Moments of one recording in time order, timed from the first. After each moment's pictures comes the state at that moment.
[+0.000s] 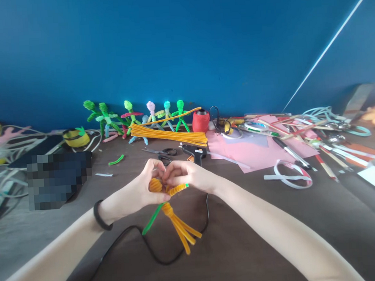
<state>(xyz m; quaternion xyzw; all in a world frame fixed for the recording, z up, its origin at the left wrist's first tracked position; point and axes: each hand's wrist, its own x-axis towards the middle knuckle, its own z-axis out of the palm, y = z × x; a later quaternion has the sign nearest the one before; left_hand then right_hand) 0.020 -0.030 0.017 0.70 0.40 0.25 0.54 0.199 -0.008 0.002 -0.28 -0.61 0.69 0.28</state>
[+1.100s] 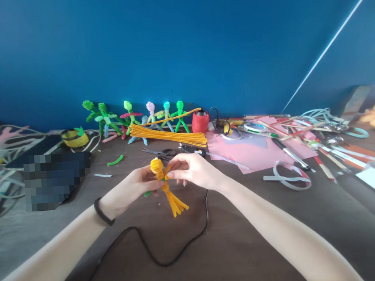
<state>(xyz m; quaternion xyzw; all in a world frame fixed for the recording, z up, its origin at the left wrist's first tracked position) 0.023 -0.023 0.022 0.60 0.46 0.29 0.59 0.205 -0.005 0.013 -0.37 -0.69 0.54 0.31</state>
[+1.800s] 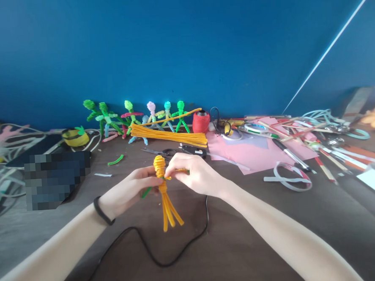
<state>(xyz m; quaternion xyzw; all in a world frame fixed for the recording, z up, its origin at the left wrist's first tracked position) 0.021 -0.023 0.021 0.53 0.40 0.30 0.68 0.205 -0.013 0.021 -0.29 -0.85 0.26 0.35</state>
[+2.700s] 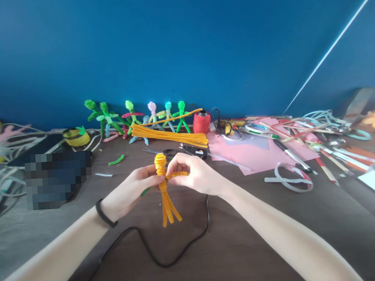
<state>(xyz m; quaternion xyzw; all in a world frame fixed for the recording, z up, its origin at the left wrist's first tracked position) 0.025 -0.027 0.022 0.54 0.42 0.34 0.64 0.203 -0.015 0.020 -0.34 -0.75 0.46 0.33</state>
